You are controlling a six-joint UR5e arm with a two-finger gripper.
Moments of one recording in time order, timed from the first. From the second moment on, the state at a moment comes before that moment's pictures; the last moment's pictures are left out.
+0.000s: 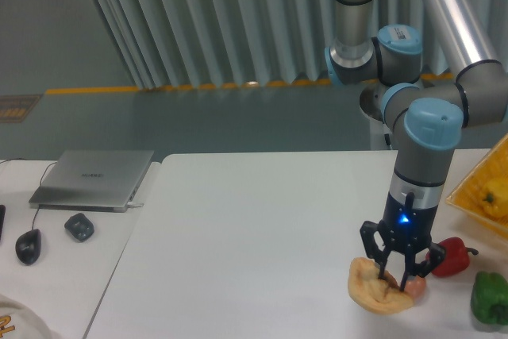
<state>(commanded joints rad) 2.34 -2.04 -1.40 -1.02 1.31 0.51</state>
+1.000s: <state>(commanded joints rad) 2.31 -2.02 -1.44 -1.02 1.51 0.71</state>
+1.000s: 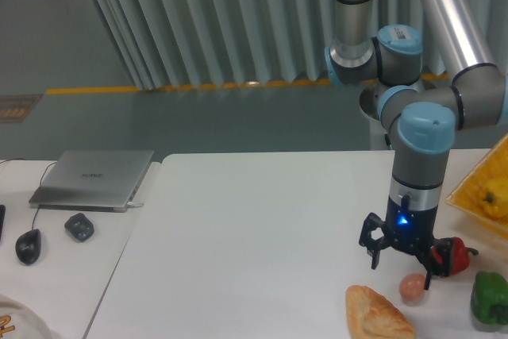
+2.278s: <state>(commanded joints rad) 2.38 -1.93 -1.48 -1.21 1.71 1.31</state>
